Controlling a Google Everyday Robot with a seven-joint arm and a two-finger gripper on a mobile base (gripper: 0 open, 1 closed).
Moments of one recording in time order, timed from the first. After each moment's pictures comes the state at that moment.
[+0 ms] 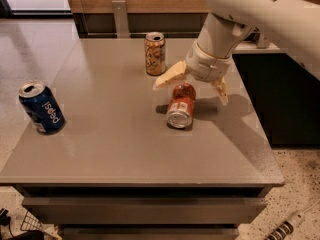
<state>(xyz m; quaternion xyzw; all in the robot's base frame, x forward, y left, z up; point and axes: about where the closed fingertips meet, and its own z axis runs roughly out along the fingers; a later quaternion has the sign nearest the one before) 0.562 -0.087 0.841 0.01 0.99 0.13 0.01</state>
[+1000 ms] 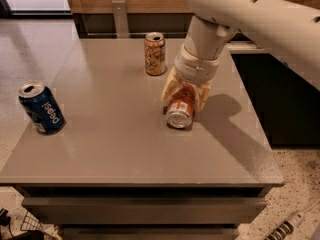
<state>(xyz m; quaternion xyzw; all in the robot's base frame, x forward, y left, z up) 0.554 -0.066 0.839 0.05 0.99 0.11 0.00</state>
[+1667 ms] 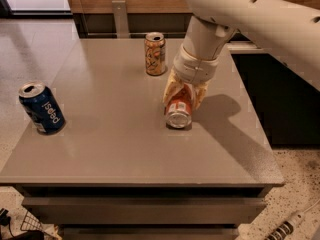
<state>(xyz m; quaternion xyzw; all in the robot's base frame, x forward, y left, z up) 0.554 -0.065 0.838 0.04 0.99 0.11 0.00</state>
